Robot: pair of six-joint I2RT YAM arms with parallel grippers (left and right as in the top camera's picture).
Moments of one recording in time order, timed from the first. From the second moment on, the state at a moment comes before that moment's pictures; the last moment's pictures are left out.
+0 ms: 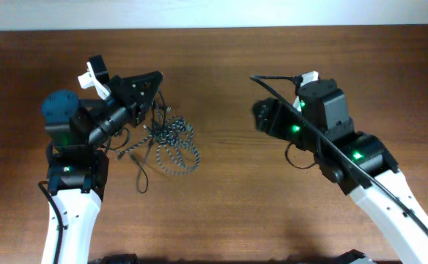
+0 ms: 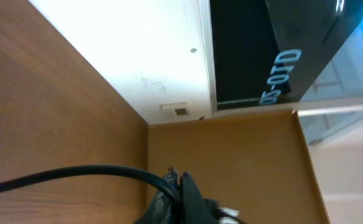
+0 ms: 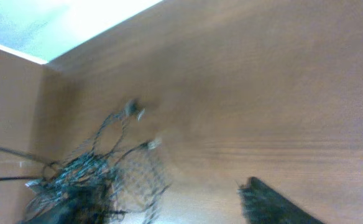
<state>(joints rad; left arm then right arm) 0.07 1.14 0.93 0.10 0.77 -1.30 0.44 1.27 1.21 -0.65 -0.16 0.78</state>
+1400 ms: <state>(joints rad) -0.06 1.14 0.94 -0.32 0.89 -0.37 0.18 1.60 1.19 -0.27 -0.90 1.22</state>
